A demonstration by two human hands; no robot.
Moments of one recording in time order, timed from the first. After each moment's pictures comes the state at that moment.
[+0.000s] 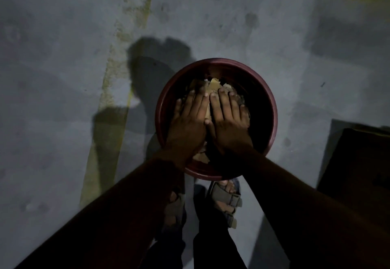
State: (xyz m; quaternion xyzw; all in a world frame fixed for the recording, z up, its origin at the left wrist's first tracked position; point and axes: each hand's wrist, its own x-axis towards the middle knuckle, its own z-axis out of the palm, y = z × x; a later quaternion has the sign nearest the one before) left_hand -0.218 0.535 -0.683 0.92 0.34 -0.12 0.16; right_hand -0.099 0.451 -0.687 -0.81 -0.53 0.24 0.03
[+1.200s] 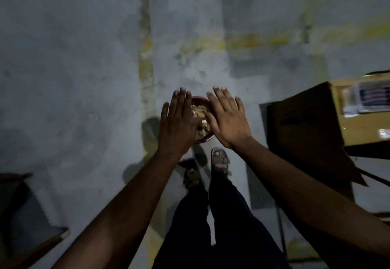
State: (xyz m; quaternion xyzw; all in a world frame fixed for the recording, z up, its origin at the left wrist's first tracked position) left_hand -0.259 0.505 -0.184 0.96 0.27 -0.04 0.09; right_hand -0.132 0.379 -0.181 -0.87 -0.44 0.17 0.14
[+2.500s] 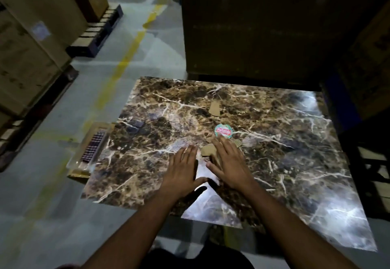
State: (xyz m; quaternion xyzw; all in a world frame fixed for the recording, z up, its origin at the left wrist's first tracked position) left_hand -0.176 -0.182 -0.010 0.89 -0.43 -0.16 0.05; right_hand -0.284 -0.354 -0.016 -0.95 0.18 -0.01 0.26
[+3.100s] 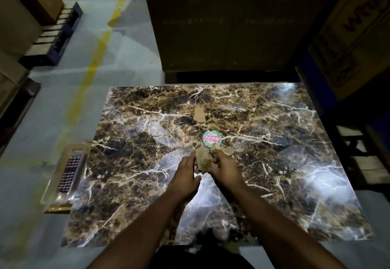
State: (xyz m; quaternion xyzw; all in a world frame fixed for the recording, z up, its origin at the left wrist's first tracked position) left_hand -0.135 -0.244 -0.064 0.84 -0.40 -0.29 0.24; right_hand -0.250 -0.375 -0.056 -0.82 0.37 -0.09 0.43
